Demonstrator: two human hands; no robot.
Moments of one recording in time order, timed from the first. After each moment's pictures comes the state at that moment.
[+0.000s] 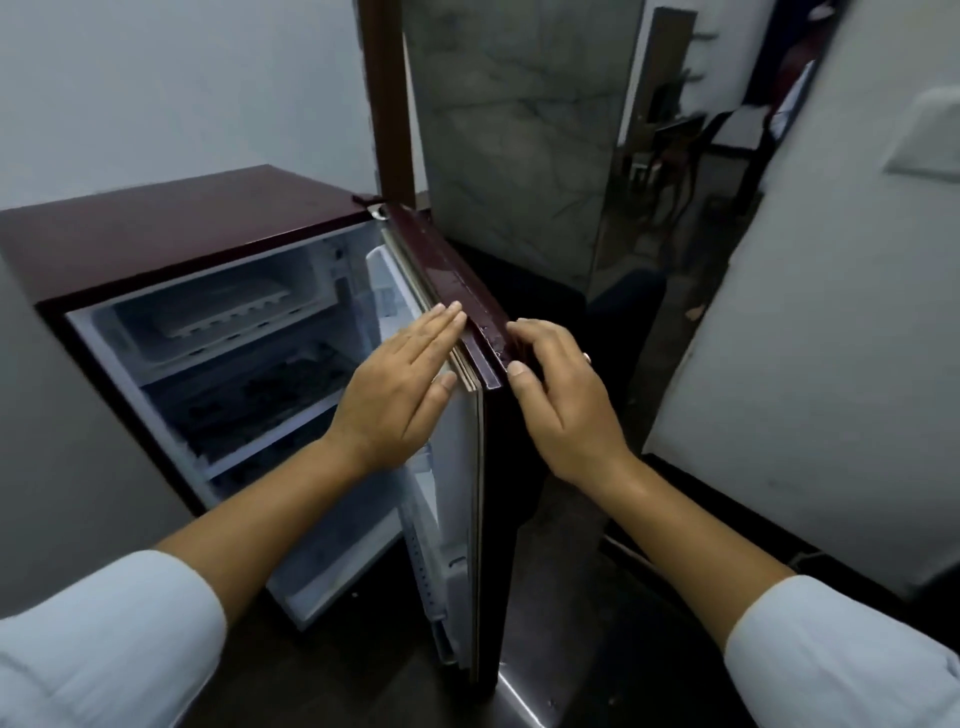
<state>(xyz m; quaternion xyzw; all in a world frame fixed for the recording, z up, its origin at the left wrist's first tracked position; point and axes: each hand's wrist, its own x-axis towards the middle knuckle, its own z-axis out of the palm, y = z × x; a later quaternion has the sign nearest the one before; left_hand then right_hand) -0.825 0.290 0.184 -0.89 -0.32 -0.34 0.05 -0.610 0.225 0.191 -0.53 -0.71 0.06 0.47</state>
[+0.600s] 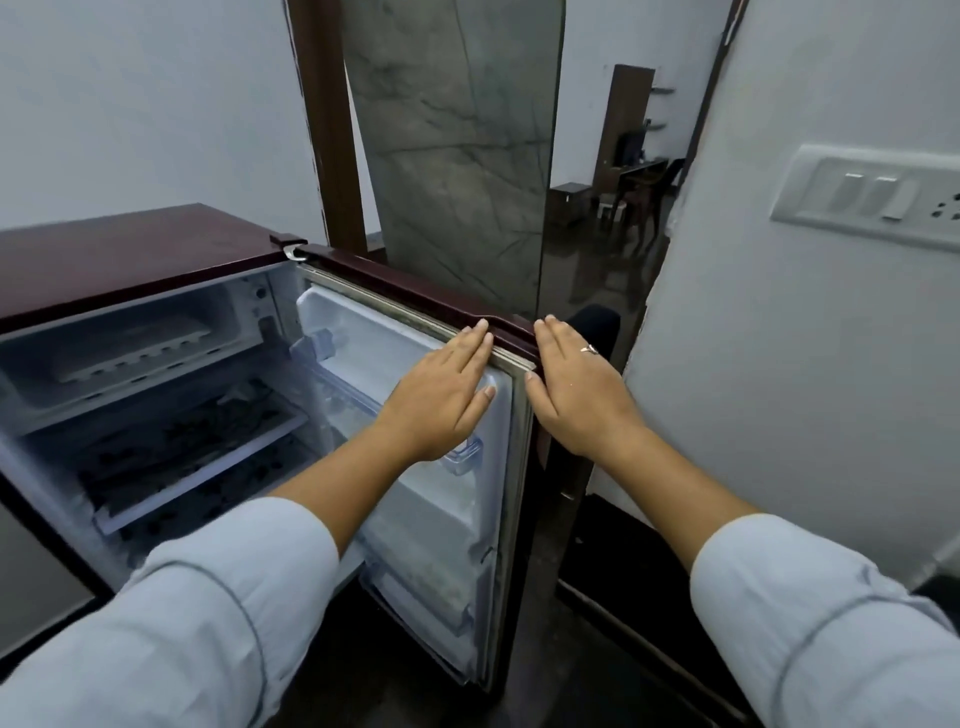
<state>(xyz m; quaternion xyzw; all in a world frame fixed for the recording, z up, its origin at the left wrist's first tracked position) -0.643 0.347 0.181 -0.91 -0.37 -0.18 0.06 -0.437 0.285 0.202 -0.65 -0.73 -0.11 0.20</state>
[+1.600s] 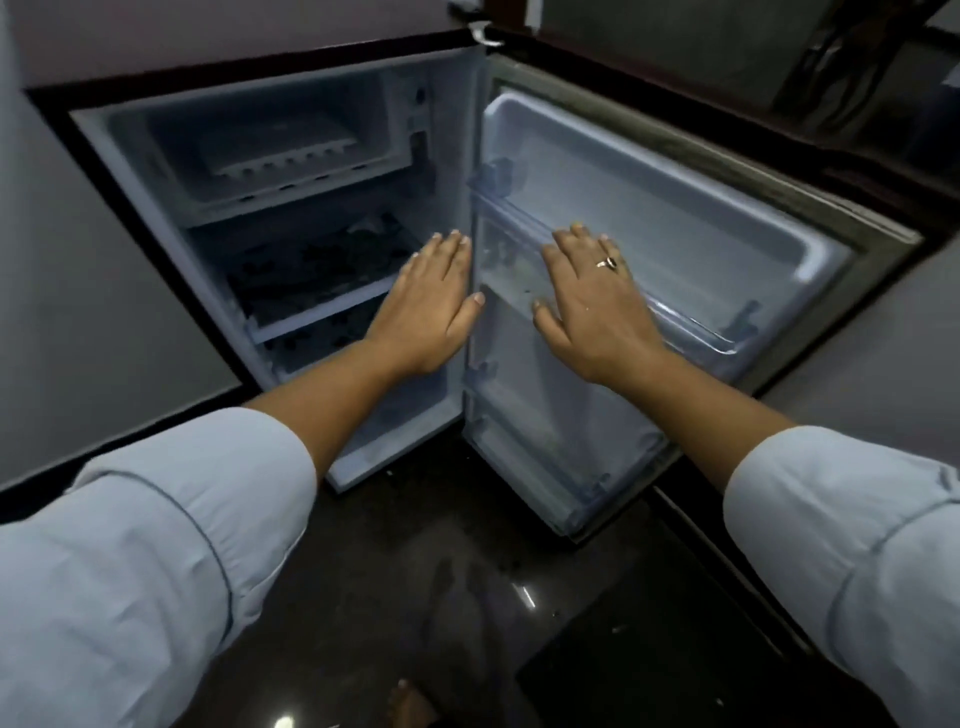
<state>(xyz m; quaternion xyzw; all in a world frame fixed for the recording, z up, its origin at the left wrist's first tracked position) -0.862 0.381 0.084 -0.80 -0.57 -0.16 -0.08 -0.639 0.374 0.111 -0.54 -0.83 -0.10 0.10</state>
